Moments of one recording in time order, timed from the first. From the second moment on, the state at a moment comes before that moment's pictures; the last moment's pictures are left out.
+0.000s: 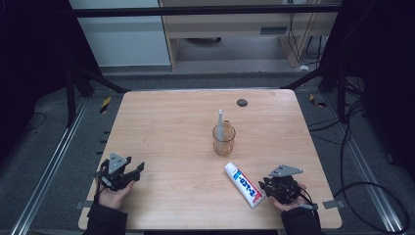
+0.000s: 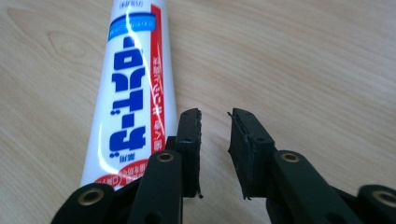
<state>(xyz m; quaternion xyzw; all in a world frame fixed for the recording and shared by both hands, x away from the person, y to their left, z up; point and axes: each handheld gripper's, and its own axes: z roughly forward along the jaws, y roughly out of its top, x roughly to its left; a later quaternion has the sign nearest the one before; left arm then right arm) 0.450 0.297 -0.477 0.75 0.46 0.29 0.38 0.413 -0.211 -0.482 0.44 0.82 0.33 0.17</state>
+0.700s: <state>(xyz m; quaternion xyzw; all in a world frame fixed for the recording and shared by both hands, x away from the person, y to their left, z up) 0.452 0.299 -0.481 0.74 0.47 0.29 0.38 0.402 -0.204 -0.488 0.42 0.84 0.33 0.11</state>
